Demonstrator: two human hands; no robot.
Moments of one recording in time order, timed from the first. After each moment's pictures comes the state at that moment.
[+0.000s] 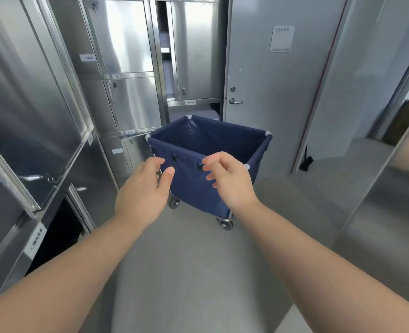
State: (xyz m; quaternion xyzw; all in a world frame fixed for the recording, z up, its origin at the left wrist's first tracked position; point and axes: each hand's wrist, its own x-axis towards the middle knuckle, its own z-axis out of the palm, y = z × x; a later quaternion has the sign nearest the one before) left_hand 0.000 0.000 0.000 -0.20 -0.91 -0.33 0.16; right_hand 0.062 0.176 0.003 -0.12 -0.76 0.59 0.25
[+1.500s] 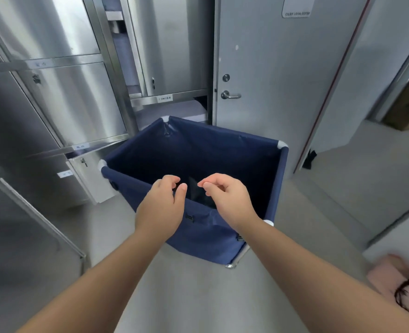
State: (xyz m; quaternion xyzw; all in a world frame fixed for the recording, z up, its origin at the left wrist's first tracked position) left_hand -0.506 0.283 -0.104 -0.22 -0.91 -0.35 0.06; right_hand -0.421 0.430 -0.090 -0.16 -0.79 0.56 0.22
